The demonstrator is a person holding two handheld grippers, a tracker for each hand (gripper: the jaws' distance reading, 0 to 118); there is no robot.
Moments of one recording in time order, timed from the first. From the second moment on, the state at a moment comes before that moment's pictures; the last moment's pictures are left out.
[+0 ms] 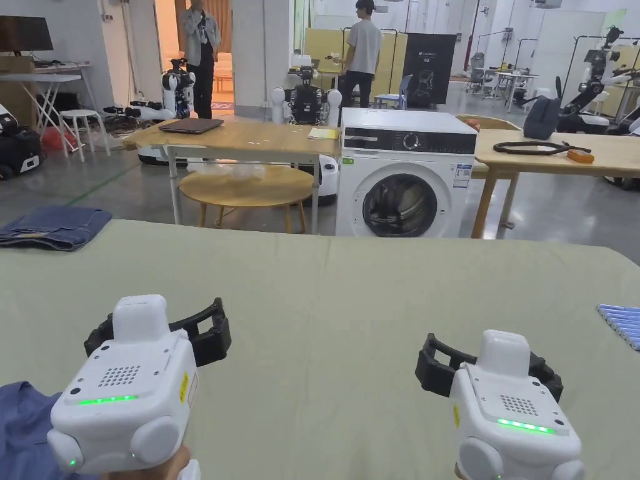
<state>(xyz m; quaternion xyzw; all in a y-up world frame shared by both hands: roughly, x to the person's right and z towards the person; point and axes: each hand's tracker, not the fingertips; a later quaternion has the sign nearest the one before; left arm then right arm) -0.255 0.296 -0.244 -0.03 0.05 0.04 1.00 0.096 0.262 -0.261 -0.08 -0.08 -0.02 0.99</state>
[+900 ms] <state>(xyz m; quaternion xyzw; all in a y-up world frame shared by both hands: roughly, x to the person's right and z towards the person) -0.243 0.299 -0.248 -0.04 0.07 -0.01 1.00 0.079 0.279 -0.259 -0.06 -0.07 0.02 1.00</state>
